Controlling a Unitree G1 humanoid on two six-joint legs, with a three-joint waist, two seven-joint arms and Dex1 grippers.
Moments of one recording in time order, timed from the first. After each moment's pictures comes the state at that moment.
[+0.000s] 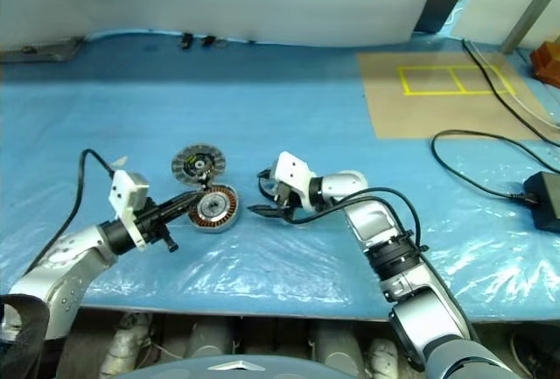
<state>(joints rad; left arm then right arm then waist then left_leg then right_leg) 0.12 0.50 0.21 -0.39 -0.53 0.42 -0.78 -0.55 -0.31 0.32 0.14 0.11 0.26 1.02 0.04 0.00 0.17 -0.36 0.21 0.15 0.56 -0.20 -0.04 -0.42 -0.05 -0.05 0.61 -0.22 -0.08</state>
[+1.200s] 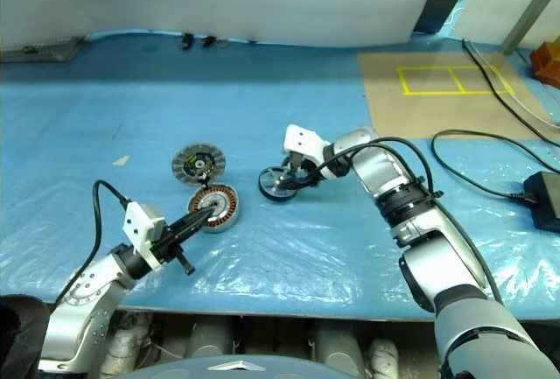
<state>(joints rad) 0.21 0.41 0.07 -0.32 -0.36 0.09 -0.74 -0.87 -0.44 0.45 0.44 -0.05 0.33 1.17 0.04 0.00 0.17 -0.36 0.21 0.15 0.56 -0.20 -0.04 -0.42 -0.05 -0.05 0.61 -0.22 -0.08</state>
